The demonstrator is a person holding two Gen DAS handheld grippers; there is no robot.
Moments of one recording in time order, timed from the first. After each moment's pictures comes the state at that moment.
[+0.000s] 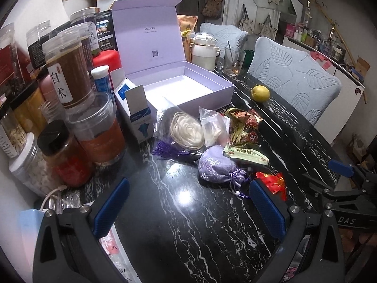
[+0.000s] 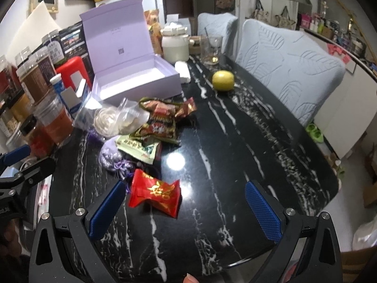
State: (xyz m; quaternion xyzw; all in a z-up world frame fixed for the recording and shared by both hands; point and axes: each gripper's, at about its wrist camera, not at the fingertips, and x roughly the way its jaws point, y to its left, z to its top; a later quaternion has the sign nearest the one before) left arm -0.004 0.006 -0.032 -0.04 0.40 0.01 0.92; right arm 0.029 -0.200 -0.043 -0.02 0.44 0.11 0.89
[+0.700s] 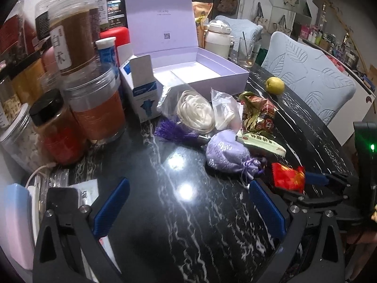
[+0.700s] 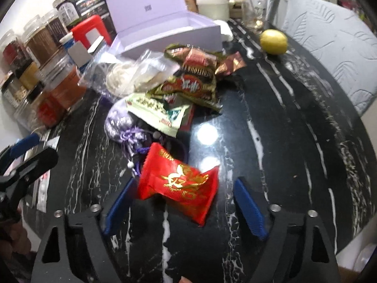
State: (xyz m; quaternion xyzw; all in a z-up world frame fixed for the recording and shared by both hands) left arm 0.006 0.003 -0.069 -0.06 0.41 0.04 0.91; right arm 0.066 -0.179 -0.111 -0.03 0.51 0.23 0.83
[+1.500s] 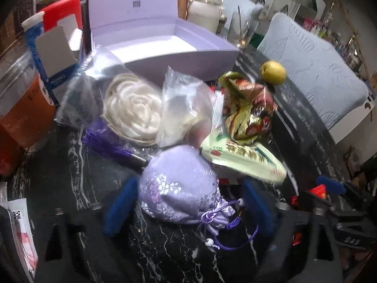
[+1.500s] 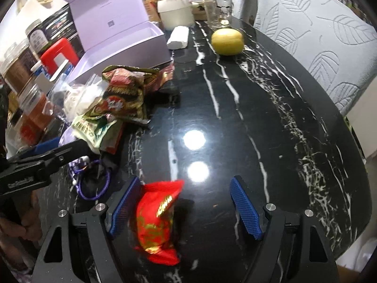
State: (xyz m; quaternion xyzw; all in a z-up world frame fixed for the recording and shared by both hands) left arm 0.096 -0.040 -0.117 -0.10 0.48 0.01 0.87; right arm 0.113 -0.253 -0.114 0.00 0.51 0.20 0.84
